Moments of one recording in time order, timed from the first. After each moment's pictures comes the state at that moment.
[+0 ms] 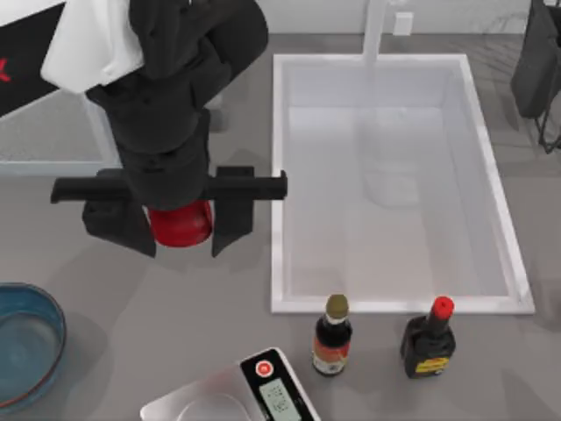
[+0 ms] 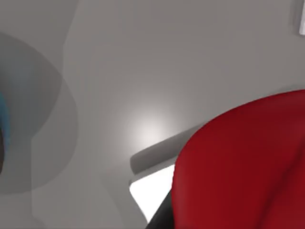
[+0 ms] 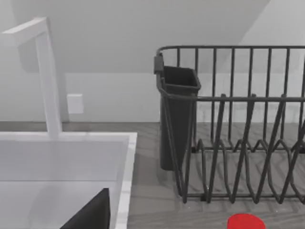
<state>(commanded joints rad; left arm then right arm) -0.64 1.73 1.52 -1.36 0.00 -0.62 0.00 0.00 0.00 0.00 0.00 0.00</state>
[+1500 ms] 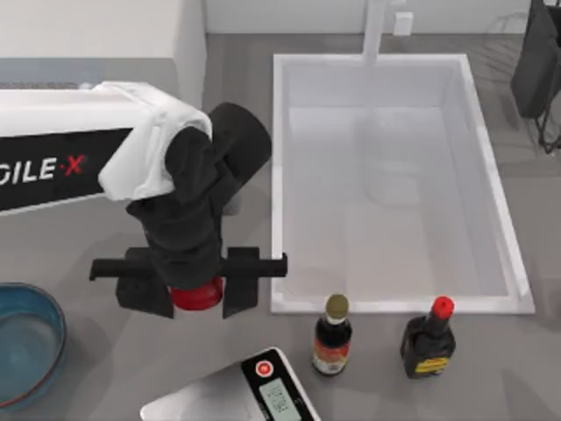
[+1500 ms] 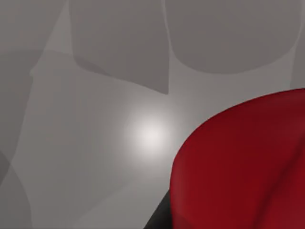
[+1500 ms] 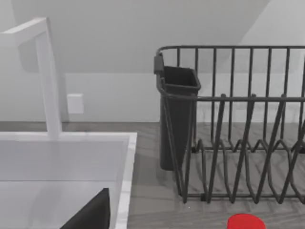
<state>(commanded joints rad) -0.64 1.81 1.17 -0.93 0.00 -0.62 0.00 0.00 0.00 0.00 0.00 0.00</state>
